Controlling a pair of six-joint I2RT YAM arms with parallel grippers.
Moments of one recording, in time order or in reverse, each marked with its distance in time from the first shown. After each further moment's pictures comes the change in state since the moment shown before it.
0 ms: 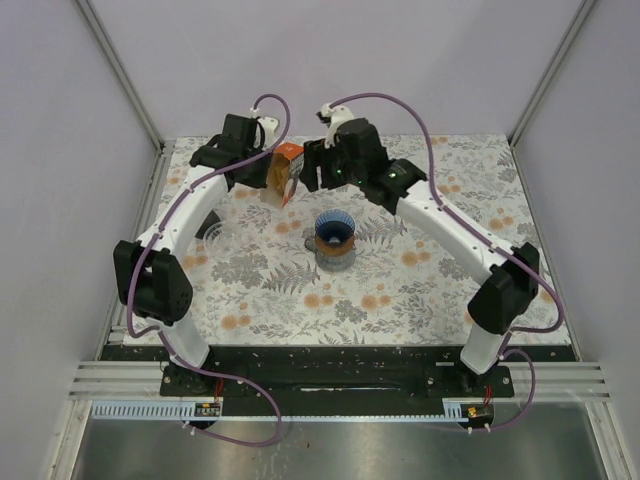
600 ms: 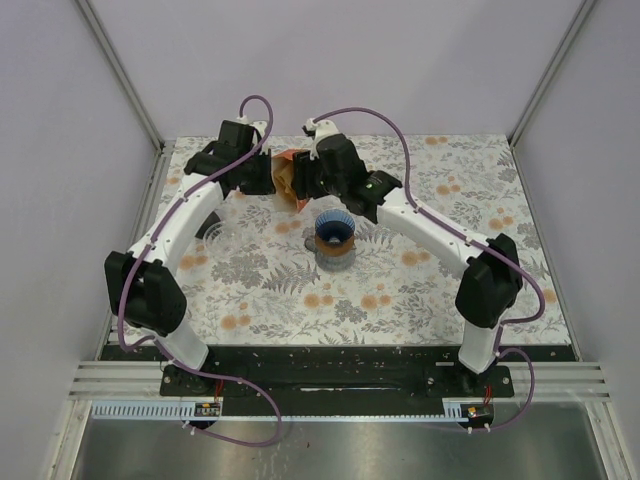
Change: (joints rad) left arm -0.004 -0.083 -0.079 -0.023 0.140 -0.347; right arm 0.079 0.101 -0.040 0.112 0.119 0.037
